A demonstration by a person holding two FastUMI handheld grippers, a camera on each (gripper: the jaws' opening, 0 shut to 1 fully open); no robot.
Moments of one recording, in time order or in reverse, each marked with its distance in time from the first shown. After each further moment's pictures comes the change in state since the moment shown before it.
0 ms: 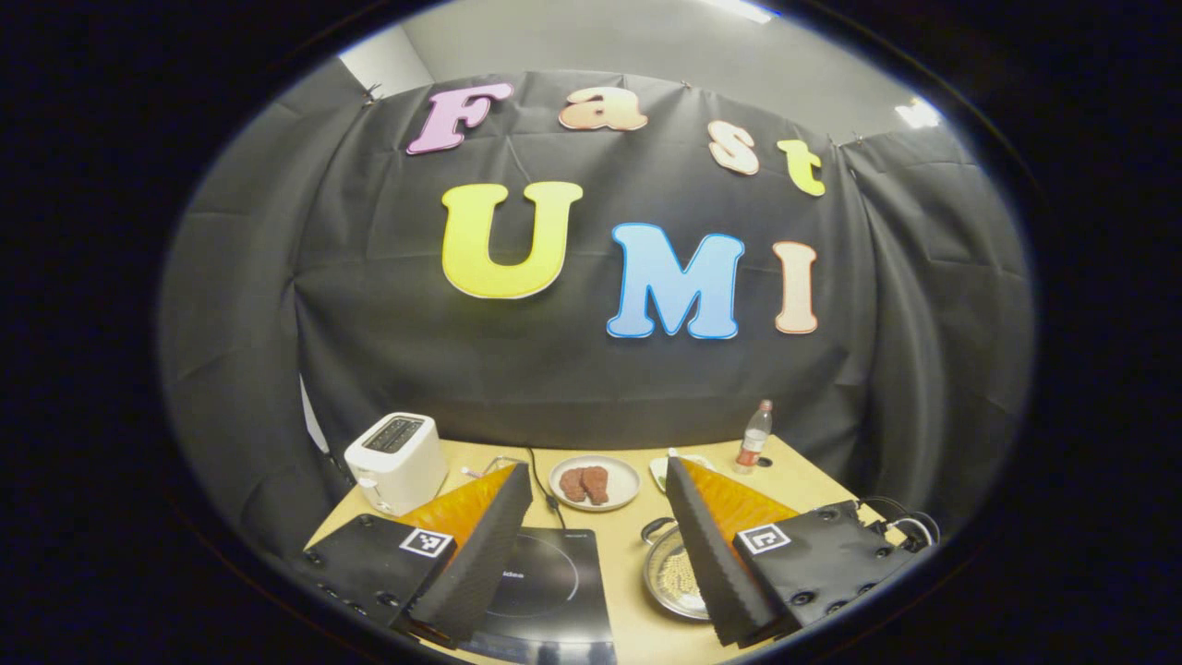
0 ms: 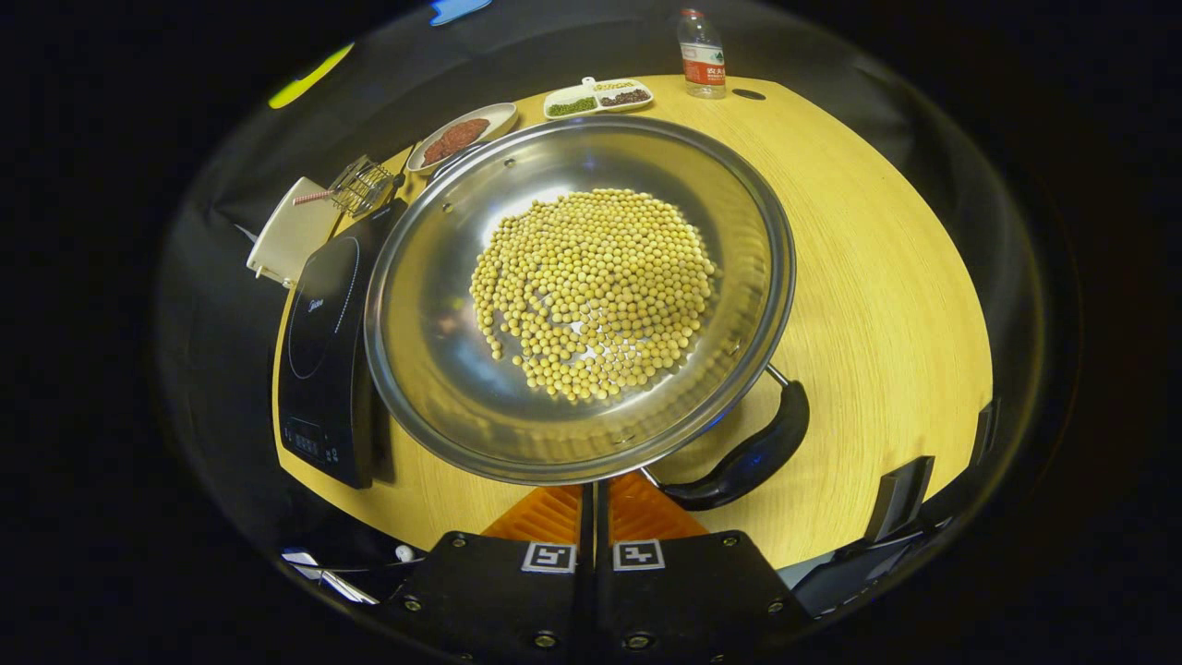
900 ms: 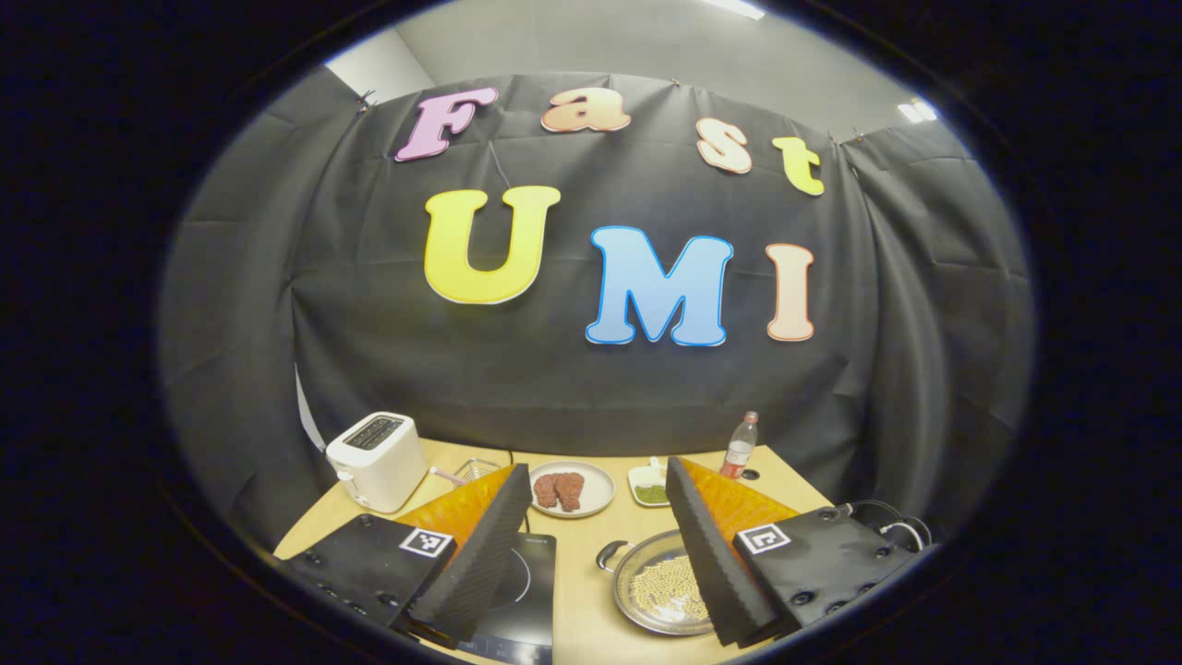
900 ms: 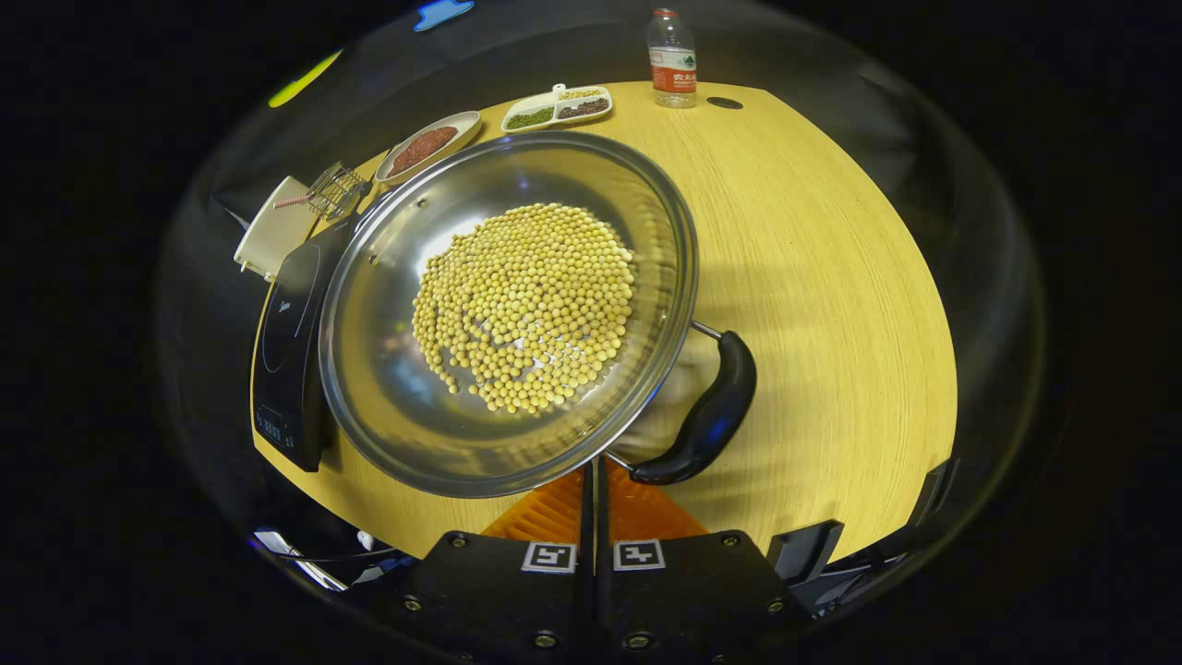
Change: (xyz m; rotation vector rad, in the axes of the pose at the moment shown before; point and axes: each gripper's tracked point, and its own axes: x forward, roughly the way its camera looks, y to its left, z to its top) left arm 0.013 -0.065 0.015 -0.006 -0.017 0.037; right arm -0.009 -0.079 0.031 -0.057 -0.005 -0.049
